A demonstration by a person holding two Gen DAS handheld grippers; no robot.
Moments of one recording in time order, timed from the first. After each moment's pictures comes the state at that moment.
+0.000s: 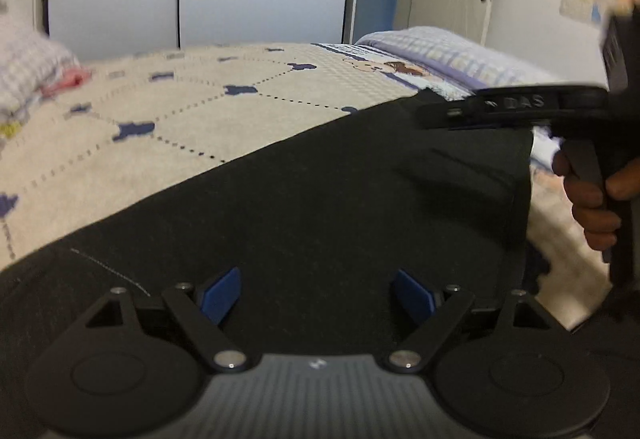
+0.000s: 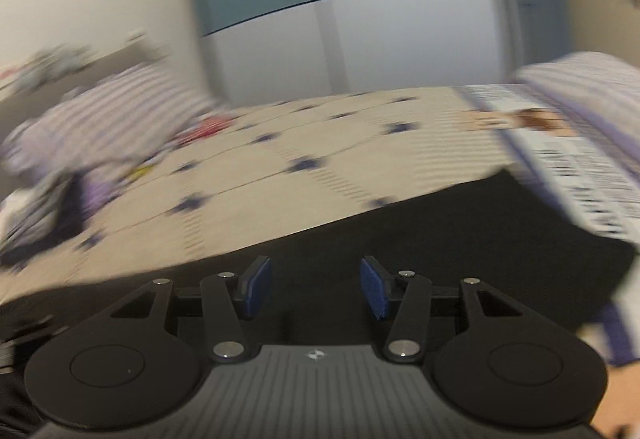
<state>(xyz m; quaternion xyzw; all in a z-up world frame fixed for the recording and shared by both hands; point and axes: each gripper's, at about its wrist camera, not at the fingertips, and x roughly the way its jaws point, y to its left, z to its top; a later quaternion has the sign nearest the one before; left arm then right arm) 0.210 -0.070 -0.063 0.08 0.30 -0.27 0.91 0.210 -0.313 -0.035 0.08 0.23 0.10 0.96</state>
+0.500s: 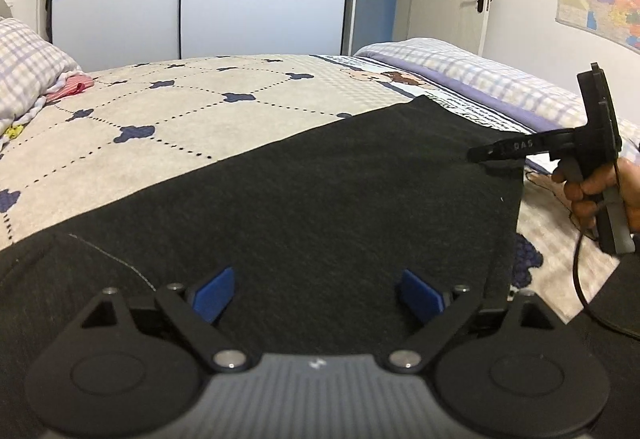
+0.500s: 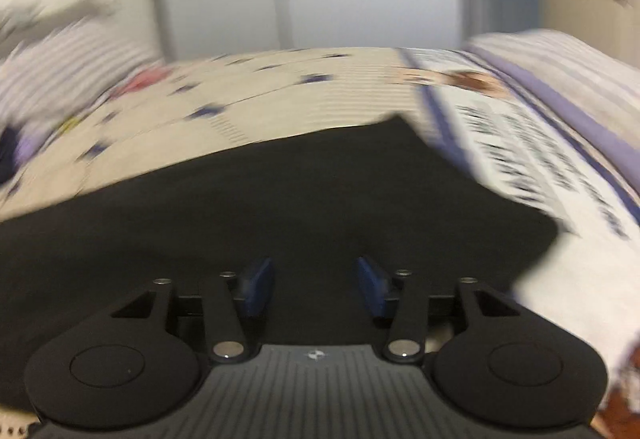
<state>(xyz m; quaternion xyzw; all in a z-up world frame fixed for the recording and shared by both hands) 0.203 -0.060 -0.068 0.05 0.29 -0.28 0.91 0.219 -0.435 -0.067 0.06 0.28 -0.03 0.96</state>
